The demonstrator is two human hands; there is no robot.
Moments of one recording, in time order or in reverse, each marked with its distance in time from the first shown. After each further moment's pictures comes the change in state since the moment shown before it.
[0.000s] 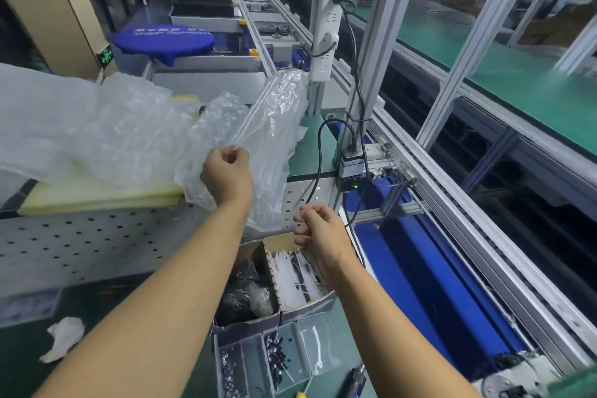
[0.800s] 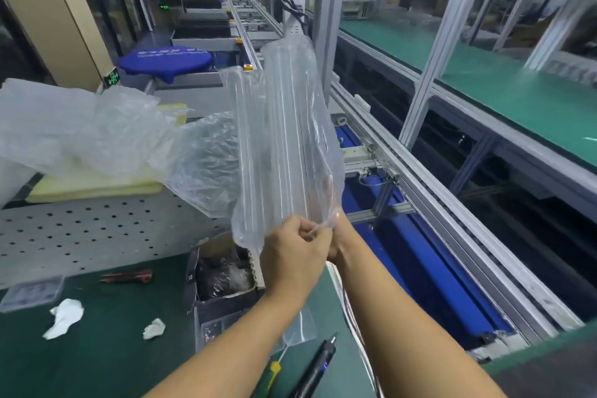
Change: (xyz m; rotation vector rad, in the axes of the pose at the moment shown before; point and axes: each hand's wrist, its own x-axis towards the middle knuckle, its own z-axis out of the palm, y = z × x) left_hand -0.257 0.023 -0.034 0.302 -0.382 0.244; right_hand -0.061 -0.041 -0.080 0.240 -0.241 0.328
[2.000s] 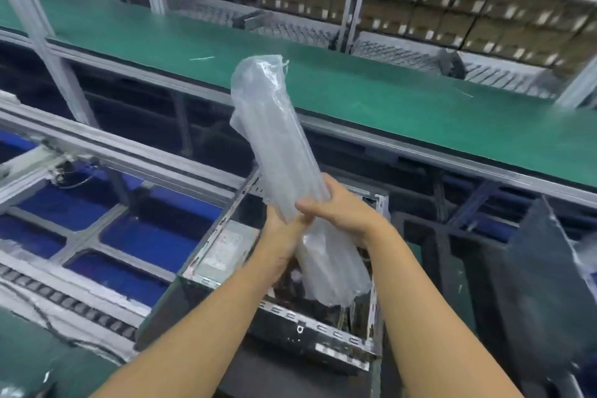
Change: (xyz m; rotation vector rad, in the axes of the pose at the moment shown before) left_hand -0.384 0.191 0.242 -0.805 -1.454 -0.147; right_hand -0.530 0.030 -0.299 -0.633 1.019 -0.409
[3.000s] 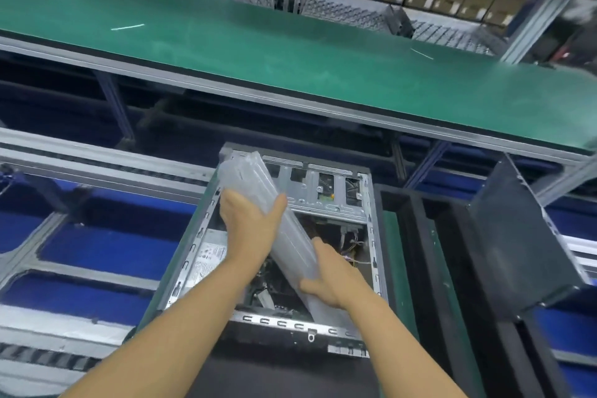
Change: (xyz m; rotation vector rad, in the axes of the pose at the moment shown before) left_hand 0.052 -0.010 -0.039 0.709 0.285 0.073; right_hand -0.020 0.085 0.072 -0.611 0.048 0.393
